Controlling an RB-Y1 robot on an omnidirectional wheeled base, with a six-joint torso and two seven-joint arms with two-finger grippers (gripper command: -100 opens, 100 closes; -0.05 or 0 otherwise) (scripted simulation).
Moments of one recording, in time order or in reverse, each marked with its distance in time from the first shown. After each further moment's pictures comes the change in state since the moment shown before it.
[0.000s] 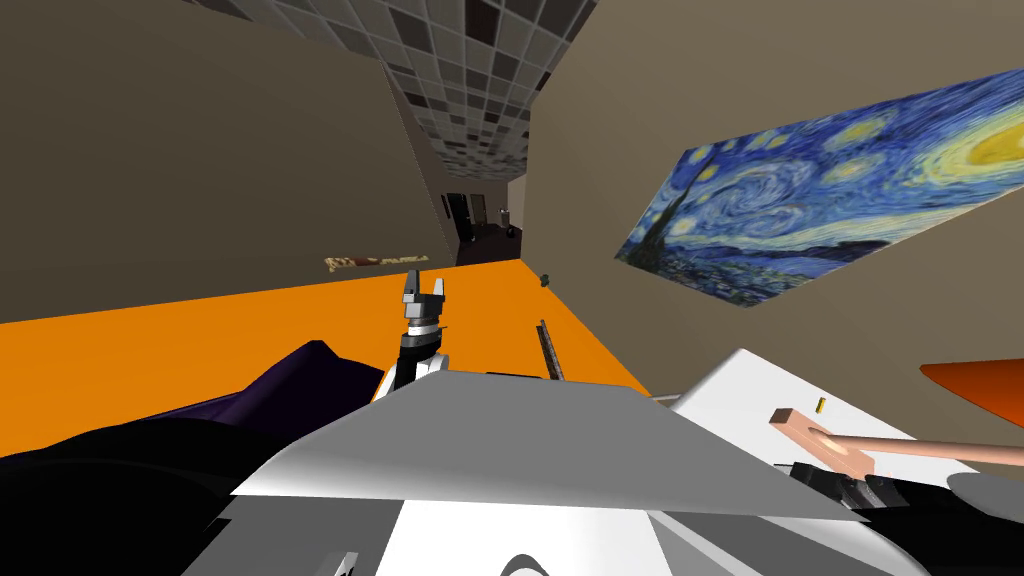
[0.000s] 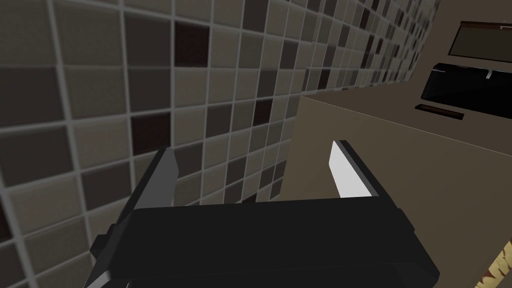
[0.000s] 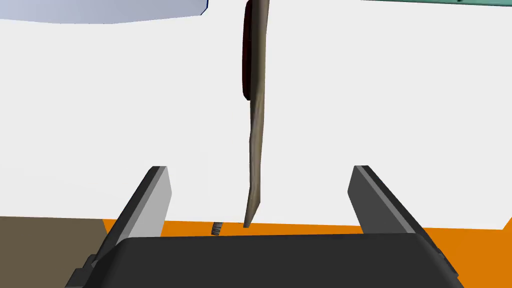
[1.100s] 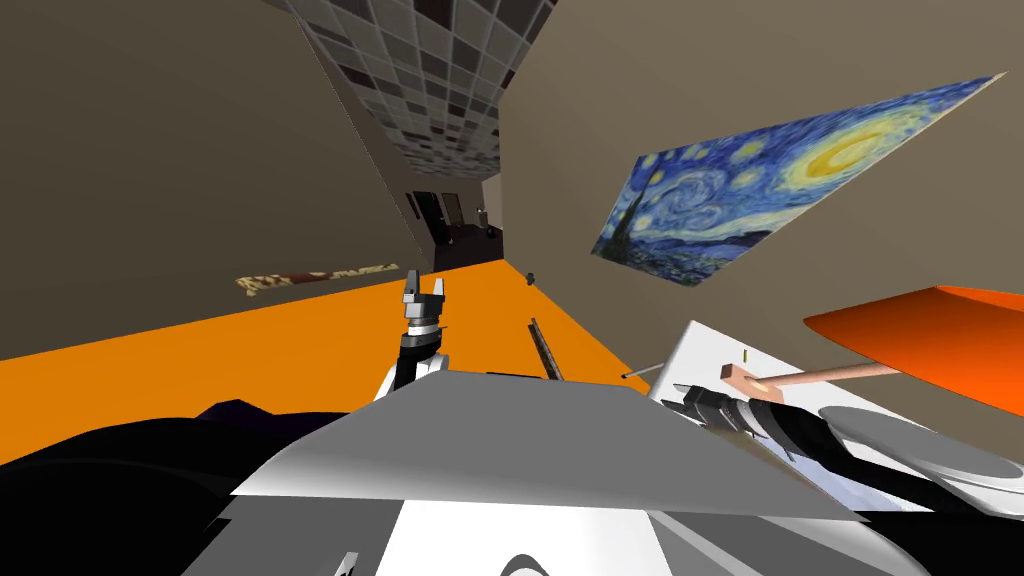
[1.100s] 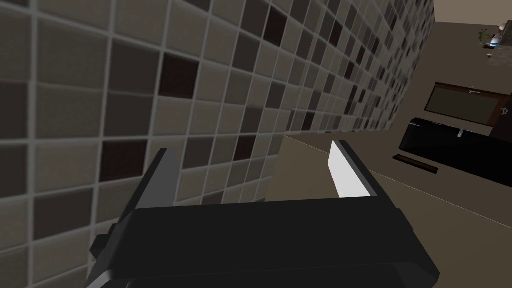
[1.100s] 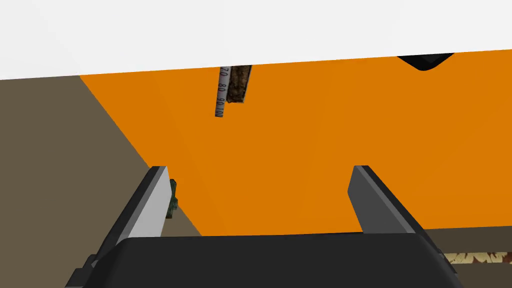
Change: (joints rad) left arm 0.000 0.000 0.000 0.000 0.000 0.000 0.000; right arm -0.135 0.077 -0.055 -0.159 -0.196 0.021 0.075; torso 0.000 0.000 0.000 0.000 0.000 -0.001
